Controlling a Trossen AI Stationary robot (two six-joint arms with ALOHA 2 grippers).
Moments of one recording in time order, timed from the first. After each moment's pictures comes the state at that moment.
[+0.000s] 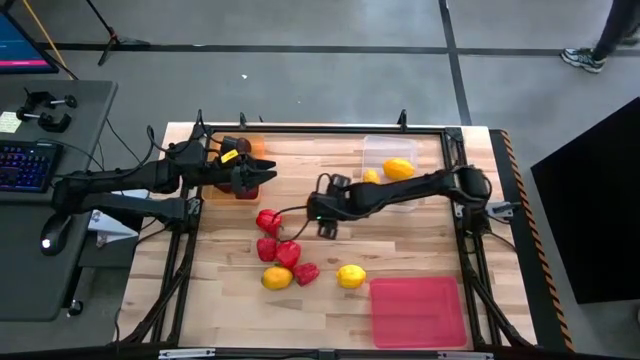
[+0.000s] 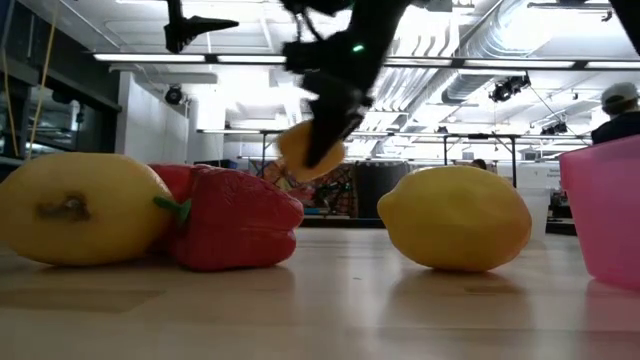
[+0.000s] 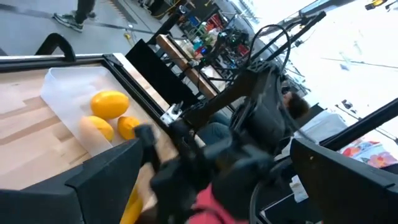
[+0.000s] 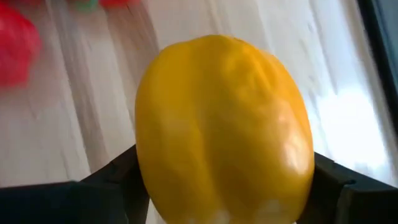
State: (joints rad) left arm 0.14 0.80 0.73 0.01 -0.01 -0.79; right arm 0.07 1.99 1.62 -0.80 0.40 0.18
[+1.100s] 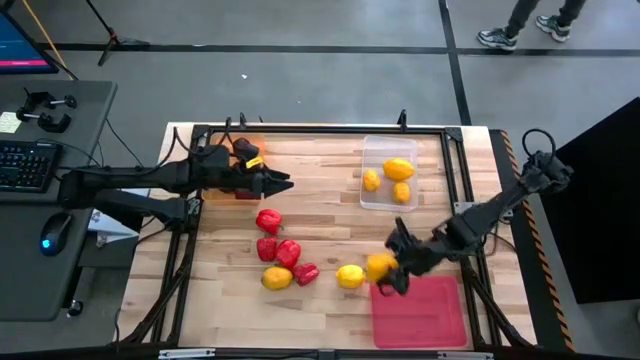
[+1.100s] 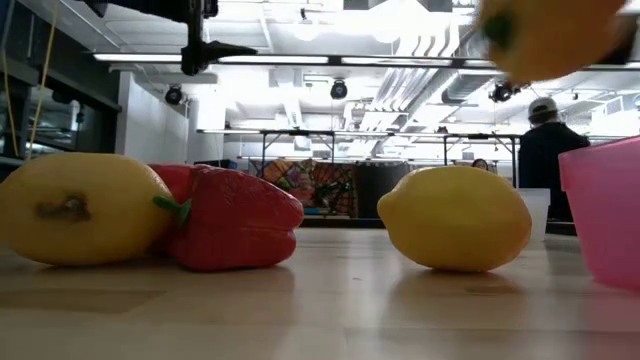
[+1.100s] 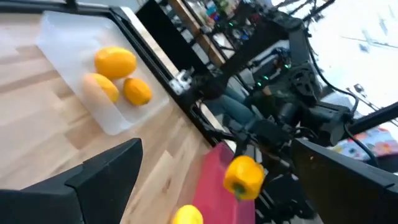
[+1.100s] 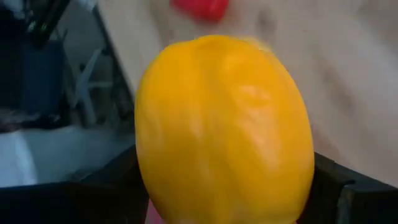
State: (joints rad) left arm 0.14 0.97 0.73 0.05 0.06 -0.86; right arm 0.57 1.29 0.96 -0.54 0.14 1.17
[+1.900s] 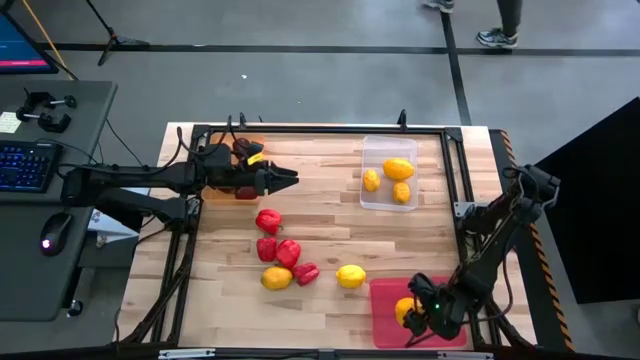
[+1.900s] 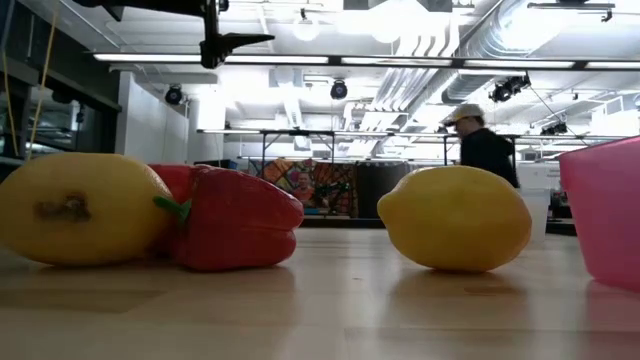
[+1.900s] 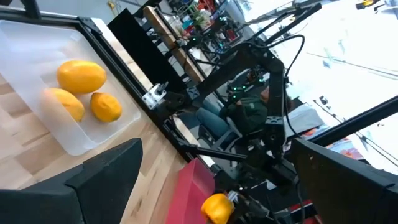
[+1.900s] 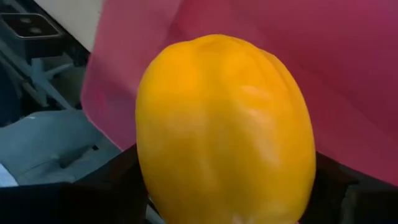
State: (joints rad) left arm 0.14 1.03 0.73 0.23 0.09 -0.91; right arm 0.96 1.51 0.96 -0.54 0.11 1.89
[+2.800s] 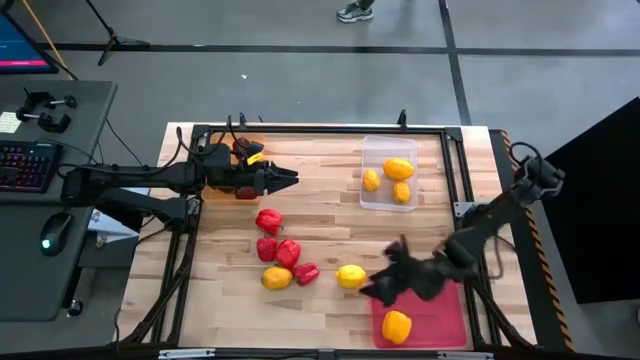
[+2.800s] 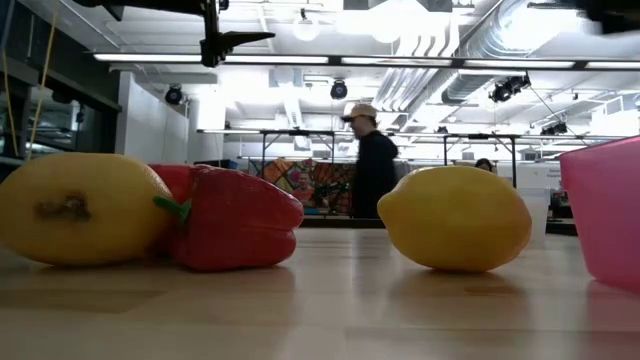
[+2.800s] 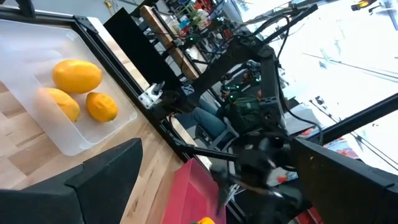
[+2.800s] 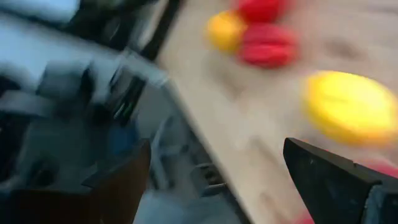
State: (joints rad) left arm 0.14 1.03 0.73 0.24 0.10 -0.91; right arm 0.71 1.40 0.96 -0.19 0.45 1.47
